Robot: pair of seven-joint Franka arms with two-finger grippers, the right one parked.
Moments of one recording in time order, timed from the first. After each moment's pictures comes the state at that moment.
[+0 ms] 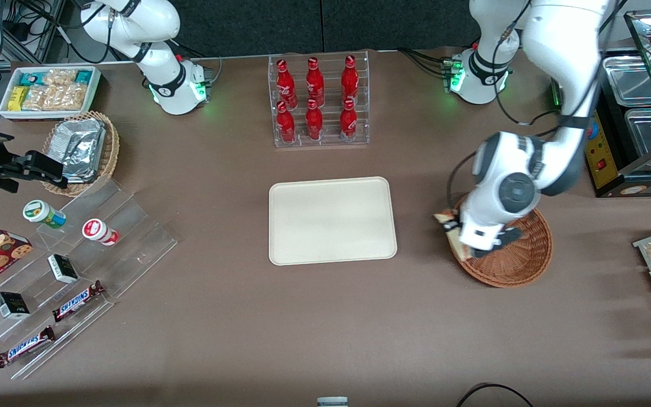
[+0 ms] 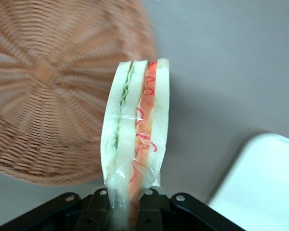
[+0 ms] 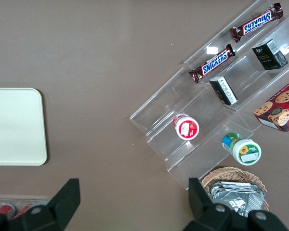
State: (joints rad) arm -0.33 0.35 -0.03 -1.92 -0.03 2.11 -0.74
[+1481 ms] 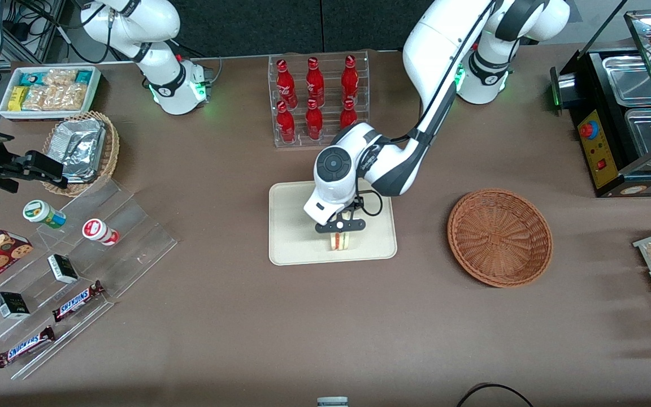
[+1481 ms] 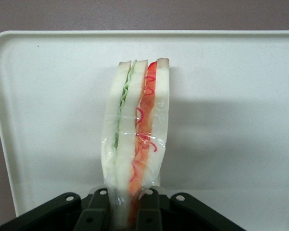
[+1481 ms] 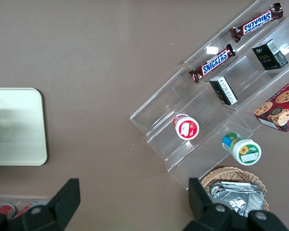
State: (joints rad) arm -0.76 0.71 -0.03 -1.48 -0.03 2.11 -0.82
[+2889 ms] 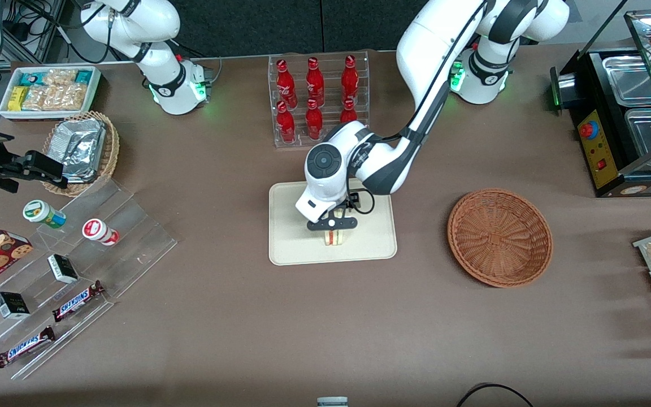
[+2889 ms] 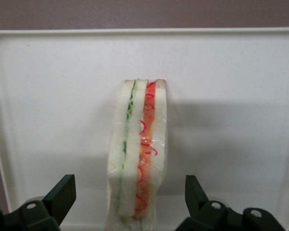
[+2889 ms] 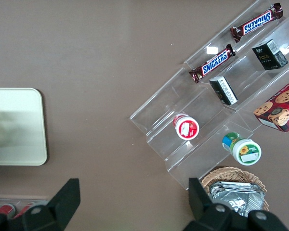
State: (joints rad) arm -0.78 0.72 -0.02 -1.44 -0.03 2.08 -0.84
